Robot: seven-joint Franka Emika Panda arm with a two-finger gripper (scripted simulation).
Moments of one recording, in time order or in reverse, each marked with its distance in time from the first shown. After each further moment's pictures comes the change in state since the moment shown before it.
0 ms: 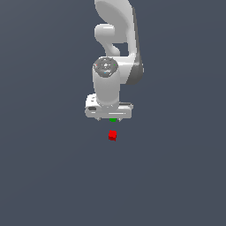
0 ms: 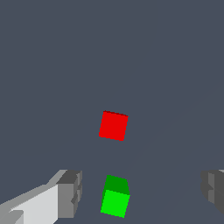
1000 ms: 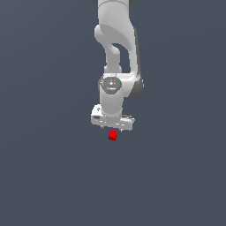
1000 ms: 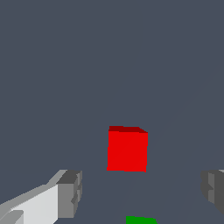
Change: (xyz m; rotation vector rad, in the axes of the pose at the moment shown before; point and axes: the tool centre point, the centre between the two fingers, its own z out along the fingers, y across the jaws) arm 0.015 -0.015 0.063 0.003 0.044 0.152
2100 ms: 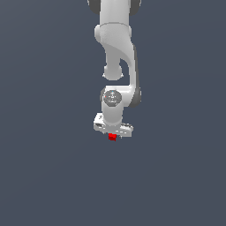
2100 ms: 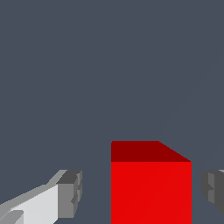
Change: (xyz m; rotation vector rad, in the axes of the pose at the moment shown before) arm 0.005 -0.004 0.058 0.001 0.012 0.042
